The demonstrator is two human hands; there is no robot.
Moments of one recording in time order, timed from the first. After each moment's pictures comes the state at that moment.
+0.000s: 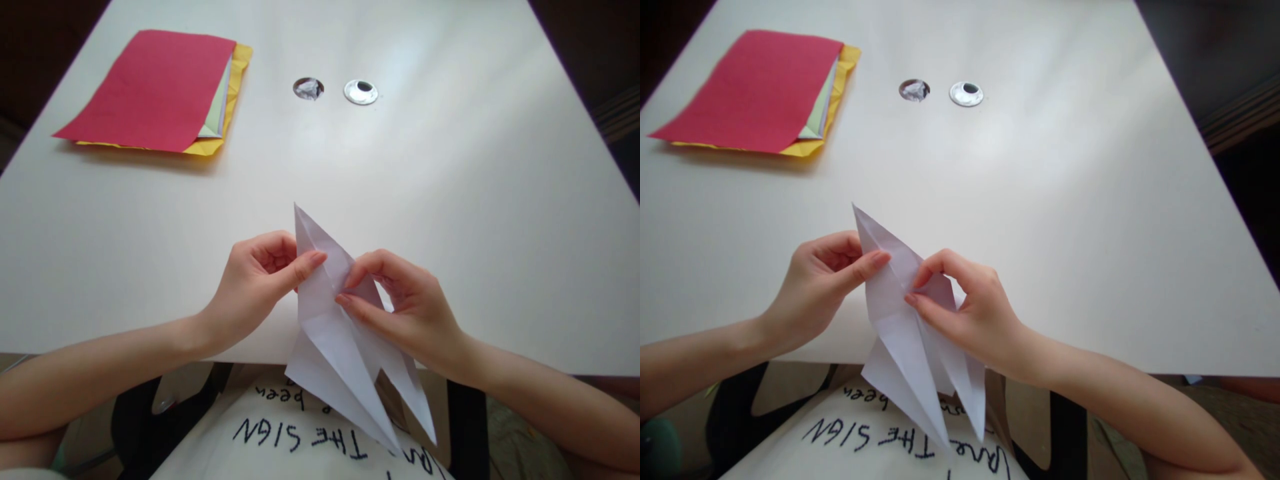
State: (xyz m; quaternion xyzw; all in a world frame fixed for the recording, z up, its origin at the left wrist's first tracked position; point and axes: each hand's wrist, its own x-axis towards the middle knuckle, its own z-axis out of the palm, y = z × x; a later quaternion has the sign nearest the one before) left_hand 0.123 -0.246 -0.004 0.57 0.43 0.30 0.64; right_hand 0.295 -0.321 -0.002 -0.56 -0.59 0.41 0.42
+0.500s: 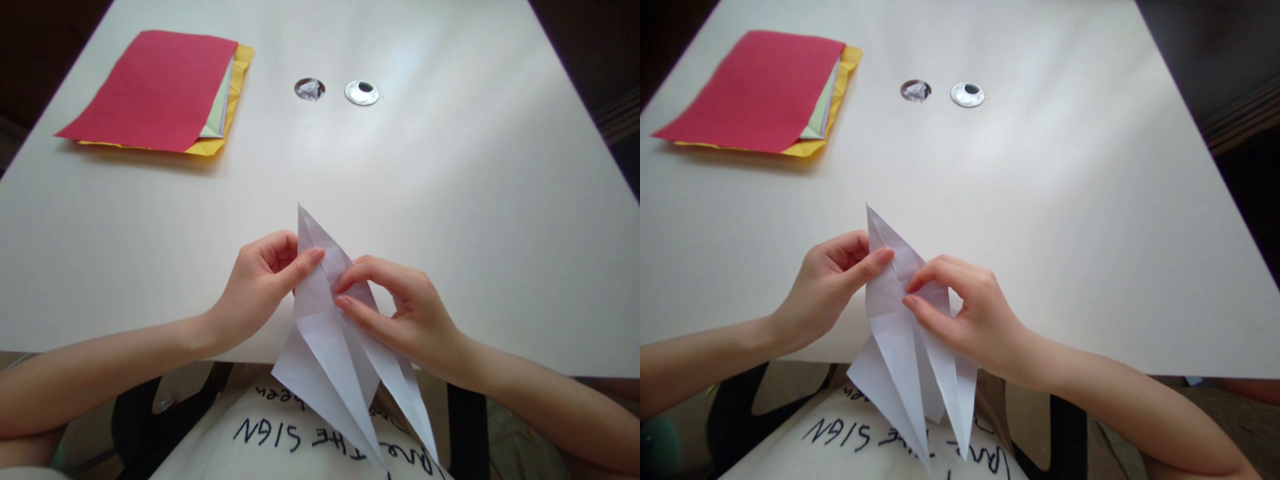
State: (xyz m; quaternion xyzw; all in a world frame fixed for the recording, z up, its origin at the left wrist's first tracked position) left_hand 0.126 -0.245 -0.009 0.55 0.39 0.29 0.68; right_hand 0.296 -0.319 0.002 -0.55 -0.64 0.40 0.37
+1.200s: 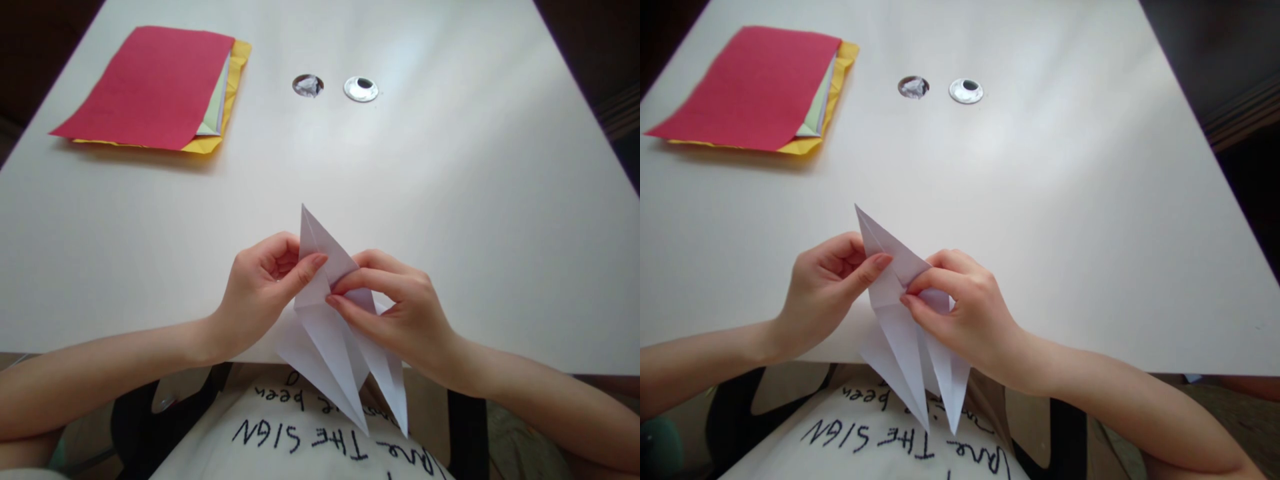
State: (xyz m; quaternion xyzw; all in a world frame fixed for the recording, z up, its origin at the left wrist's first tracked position) left_hand 0.127 -0.250 -0.010 0.64 0.37 0.34 0.58; right_hand 0.287 -0.320 -0.004 -0.59 -0.65 0.29 0.38
